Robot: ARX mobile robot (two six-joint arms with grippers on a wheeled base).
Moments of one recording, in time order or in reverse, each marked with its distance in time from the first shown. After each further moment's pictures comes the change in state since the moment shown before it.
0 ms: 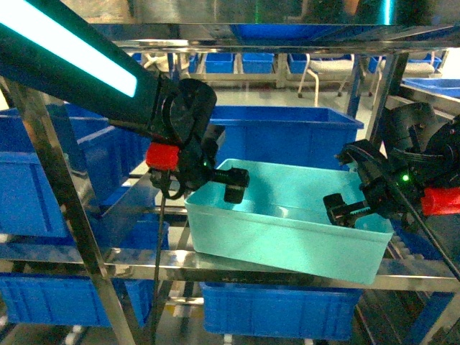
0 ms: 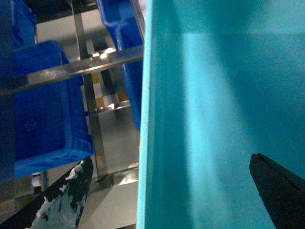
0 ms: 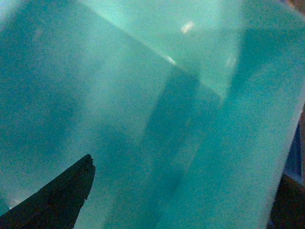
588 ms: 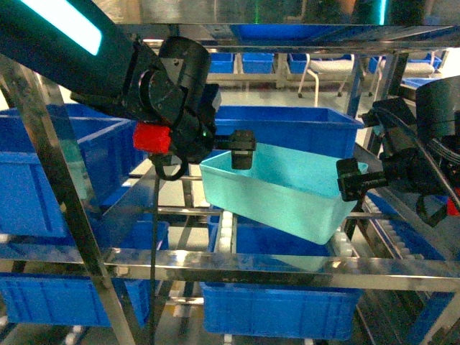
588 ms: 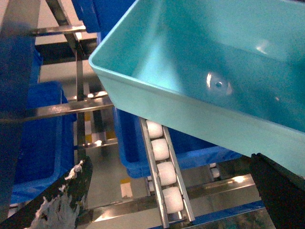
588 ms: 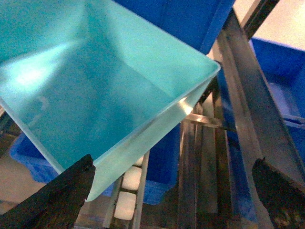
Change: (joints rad) left arm -0.023 -0.238 -0.317 0.314 -0.001 -0.122; right arm -0.001 -0.193 -0.296 0.438 0.082 0.087
